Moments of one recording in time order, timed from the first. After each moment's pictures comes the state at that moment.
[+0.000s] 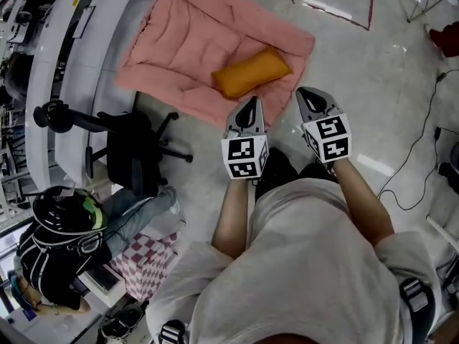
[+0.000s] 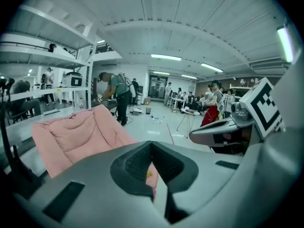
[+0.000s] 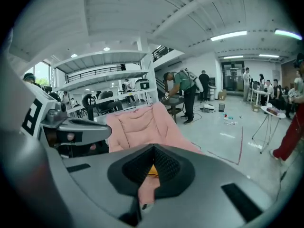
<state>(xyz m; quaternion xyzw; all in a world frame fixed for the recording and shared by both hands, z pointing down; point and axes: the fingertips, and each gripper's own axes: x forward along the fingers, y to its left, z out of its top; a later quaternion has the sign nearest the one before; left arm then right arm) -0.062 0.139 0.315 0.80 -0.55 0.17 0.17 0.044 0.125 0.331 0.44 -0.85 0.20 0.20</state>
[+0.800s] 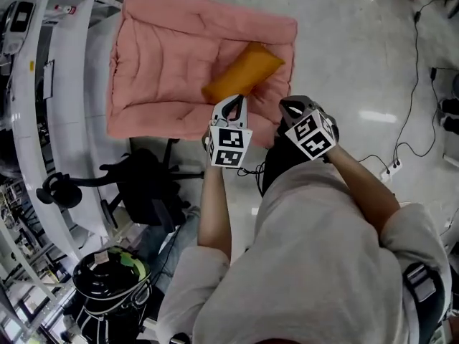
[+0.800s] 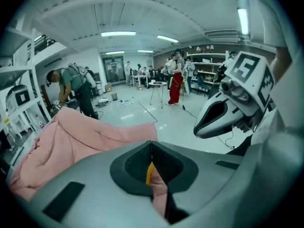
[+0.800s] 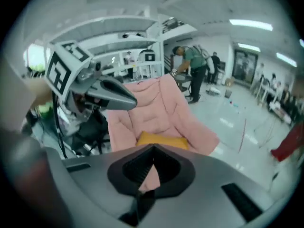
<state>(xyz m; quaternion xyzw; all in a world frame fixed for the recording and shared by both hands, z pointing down) -0.119 0.057 0.395 0.87 -0.32 0.36 0.08 -0.041 0.110 0.424 0.40 -0.82 0.22 0.35</state>
